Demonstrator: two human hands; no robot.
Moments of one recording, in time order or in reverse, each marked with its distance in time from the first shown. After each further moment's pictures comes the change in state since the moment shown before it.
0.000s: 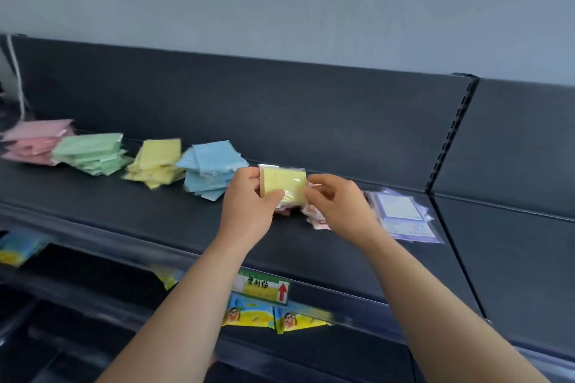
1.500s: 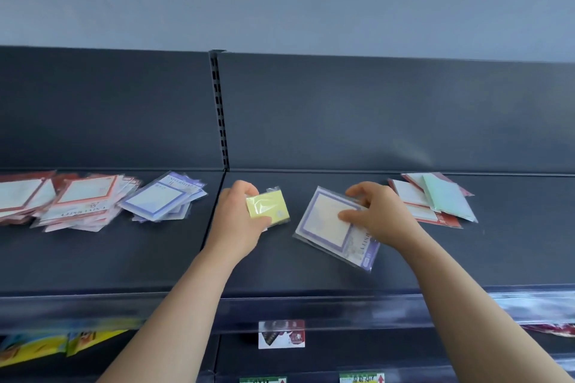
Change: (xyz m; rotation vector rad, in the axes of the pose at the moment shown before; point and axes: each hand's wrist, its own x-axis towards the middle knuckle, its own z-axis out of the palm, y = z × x) left_hand -0.142 0.119 0.332 0.248 -0.331 0.125; right_hand -0.148 0.221 -0.373 -0.352 0.229 0.351
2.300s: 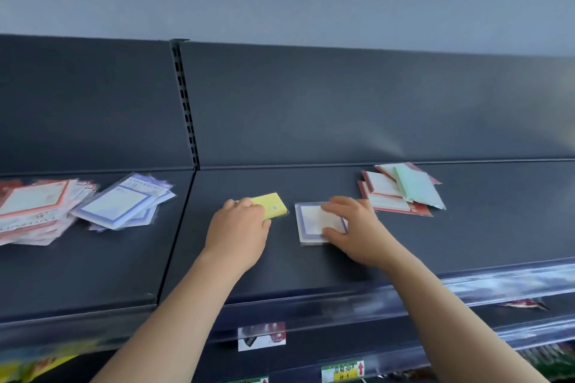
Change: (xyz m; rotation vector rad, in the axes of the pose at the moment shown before) left_hand 0.005 0.006 0.038 0.735 -0.131 0.392; right_hand -0.015 0.033 0.018 -0.248 -0.089 -0.145
